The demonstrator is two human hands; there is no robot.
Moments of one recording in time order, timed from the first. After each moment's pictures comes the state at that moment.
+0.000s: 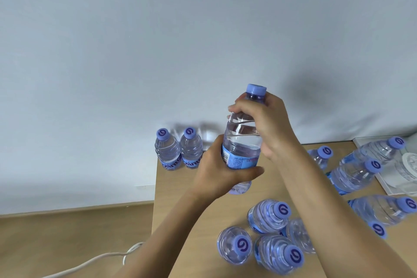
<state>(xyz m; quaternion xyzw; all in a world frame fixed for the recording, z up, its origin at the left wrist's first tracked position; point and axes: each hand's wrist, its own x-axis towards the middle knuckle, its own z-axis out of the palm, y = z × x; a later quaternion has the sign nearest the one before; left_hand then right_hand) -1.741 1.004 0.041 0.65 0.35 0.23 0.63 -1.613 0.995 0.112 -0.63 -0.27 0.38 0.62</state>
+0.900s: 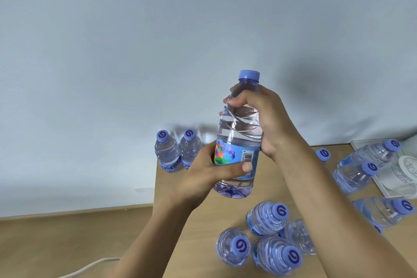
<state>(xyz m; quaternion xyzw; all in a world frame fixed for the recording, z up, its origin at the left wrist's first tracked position) -1.764 1.007 0.069 0.51 0.24 0.20 0.80 -1.619 0.995 0.135 -0.54 -0.28 0.47 0.64</state>
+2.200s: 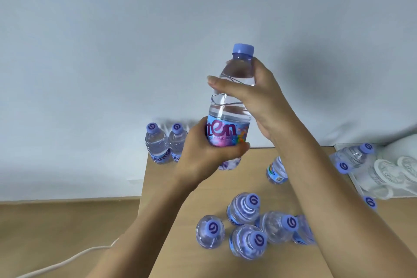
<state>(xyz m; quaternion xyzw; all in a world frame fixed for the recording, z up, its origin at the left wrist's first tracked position) -1.735 0.978 0.112 0.60 0.34 0.30 0.65 -1.600 0.970 0.177 -0.62 -0.40 0.35 0.58</state>
